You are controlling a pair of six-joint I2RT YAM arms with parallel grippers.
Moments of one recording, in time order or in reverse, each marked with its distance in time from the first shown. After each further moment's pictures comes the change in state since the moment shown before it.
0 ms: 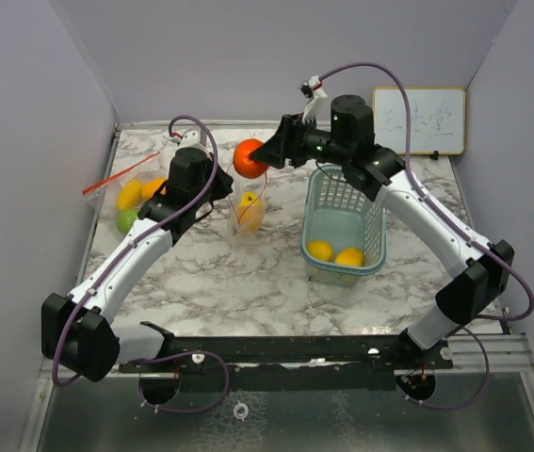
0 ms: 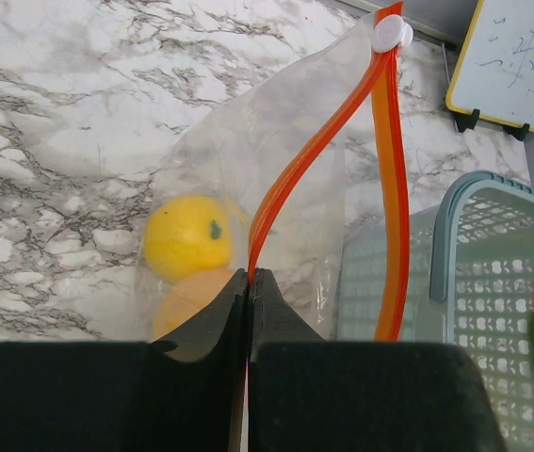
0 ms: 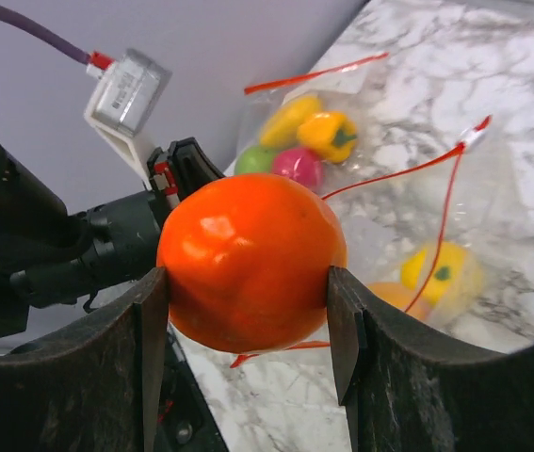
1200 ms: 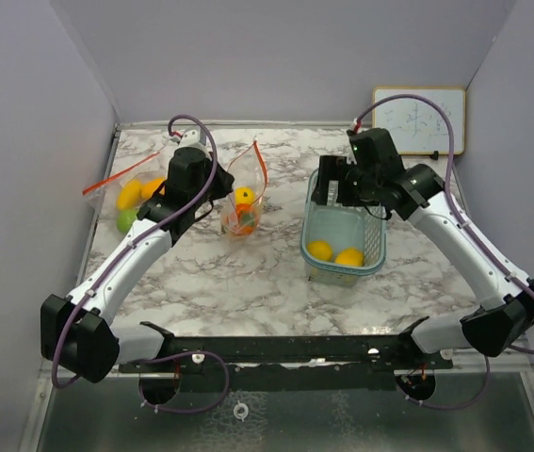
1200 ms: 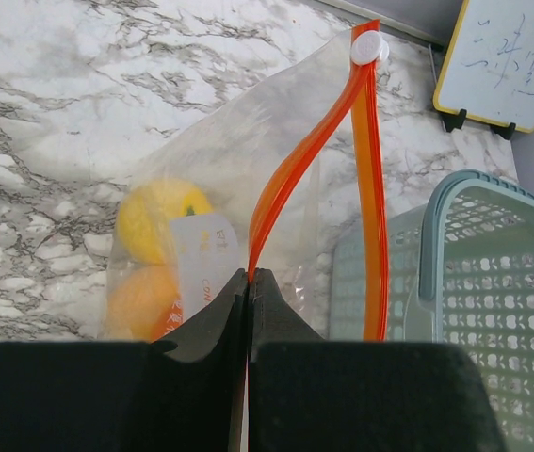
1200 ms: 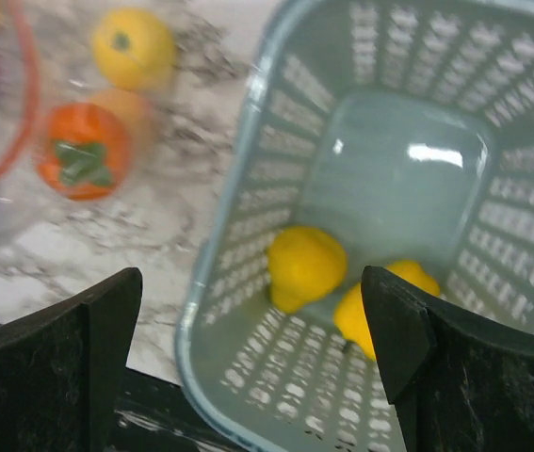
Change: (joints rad) left arm 0.002 -0.010 0.000 0.013 0.017 -0.003; right arm -0.013 -0.187 -0.125 -0.551 0.459 0.012
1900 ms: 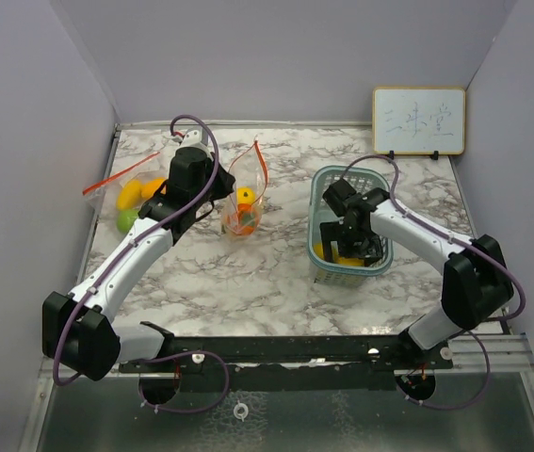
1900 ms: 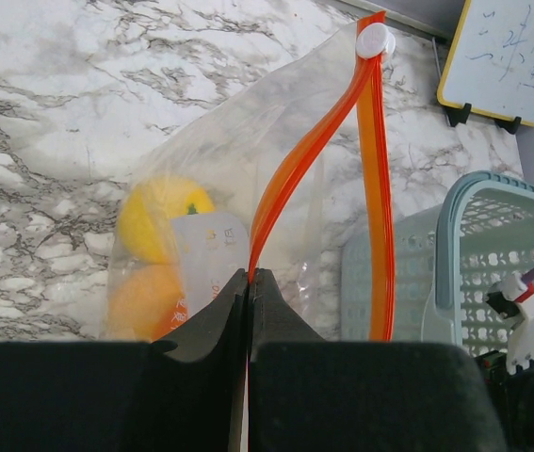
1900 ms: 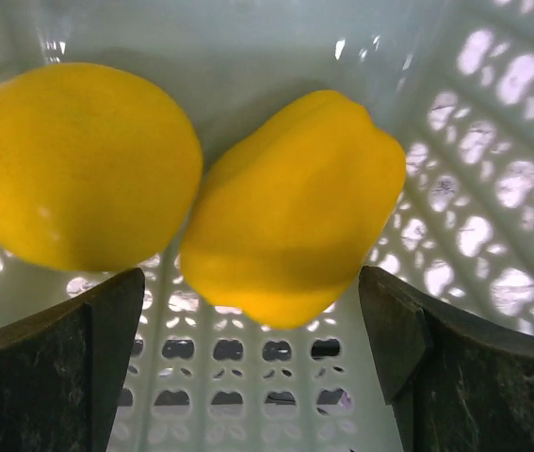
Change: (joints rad) left arm 0.000 0.017 0.000 0.002 0.010 0.010; right arm -0.018 0.166 -0.385 -0.189 0.038 0.033
